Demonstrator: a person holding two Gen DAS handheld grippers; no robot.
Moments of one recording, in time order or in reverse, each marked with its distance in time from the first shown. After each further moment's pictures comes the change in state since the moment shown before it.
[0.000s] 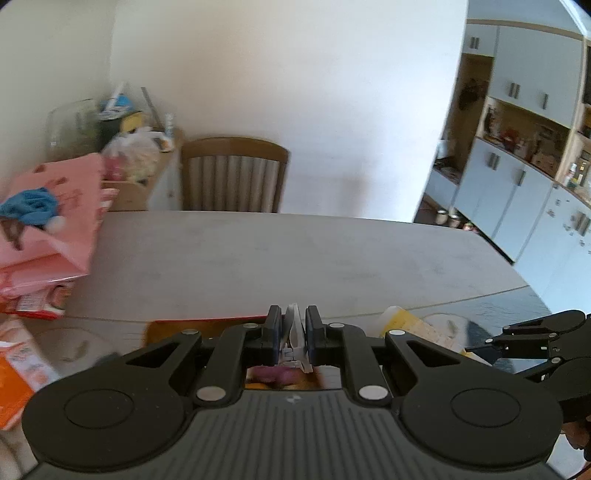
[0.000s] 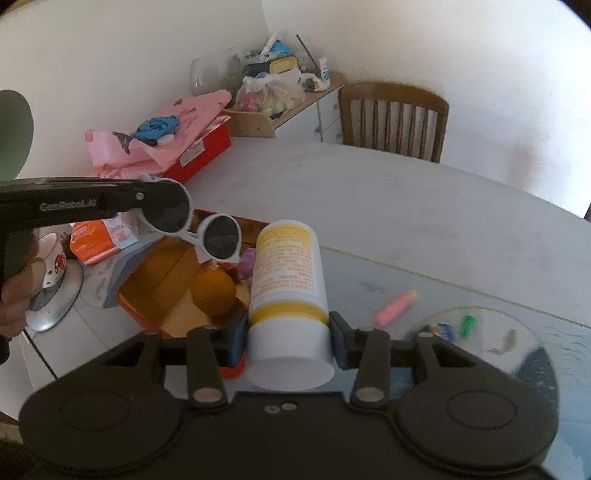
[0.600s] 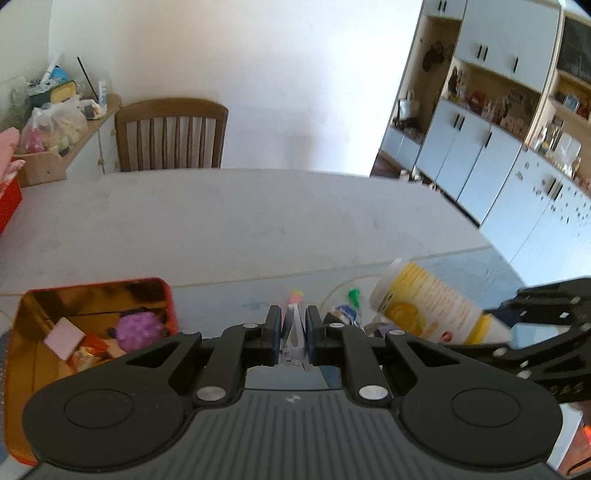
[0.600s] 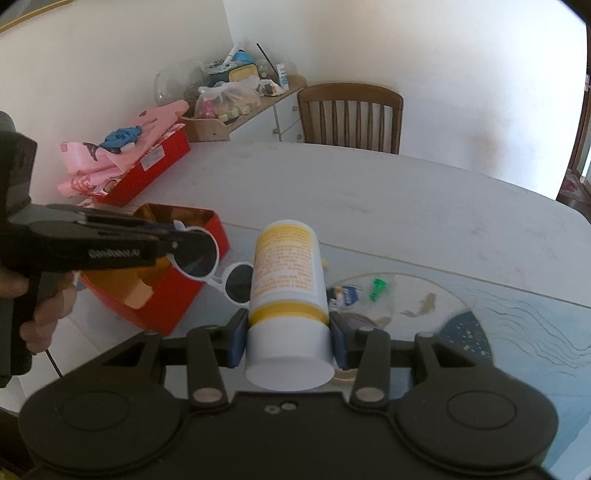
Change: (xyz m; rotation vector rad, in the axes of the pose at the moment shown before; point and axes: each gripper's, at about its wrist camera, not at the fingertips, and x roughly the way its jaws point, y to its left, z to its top) left arm 0.058 -0.101 -0.022 0.038 0.111 -0.134; right arm -0.058 -0.084 -0.044 0.035 -0.044 -0.050
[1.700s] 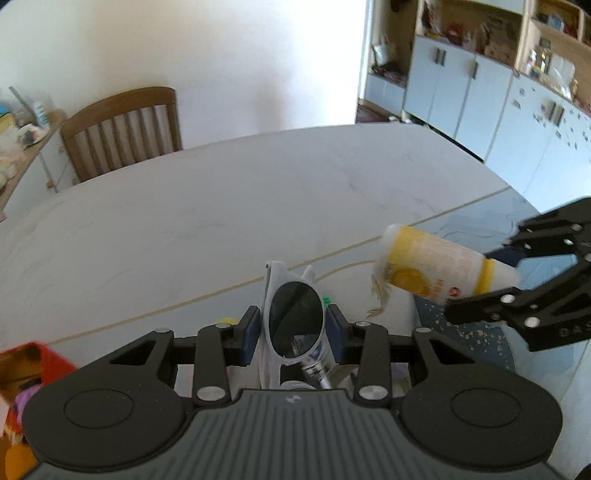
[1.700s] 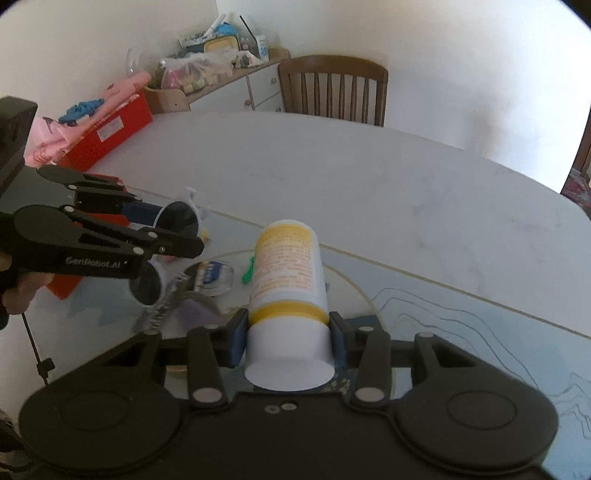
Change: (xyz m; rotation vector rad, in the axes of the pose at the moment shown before) left arm 0.129 -0.082 0.007 0.188 0.122 0.053; right arm 0.034 -0.138 -0.015 -0.050 0.074 0.012
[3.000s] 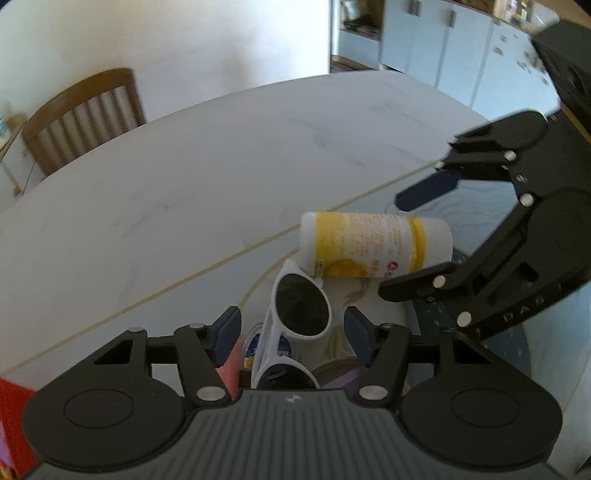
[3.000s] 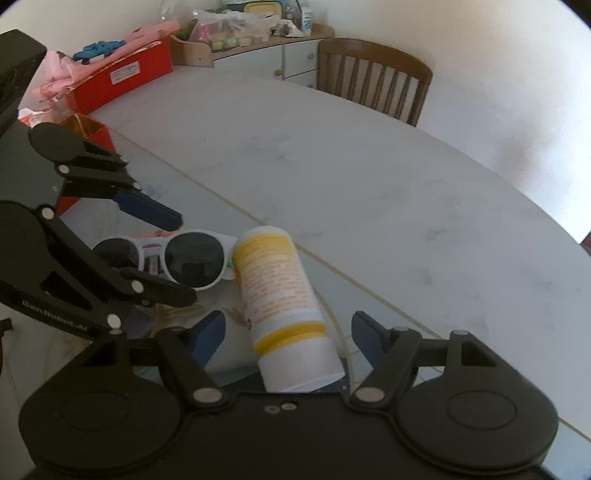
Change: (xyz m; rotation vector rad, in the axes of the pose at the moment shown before) left arm 0.055 -0.032 0.007 0.143 0.140 -0.038; right arm 0.063 -0.017 0.020 -0.229 0.089 0.023
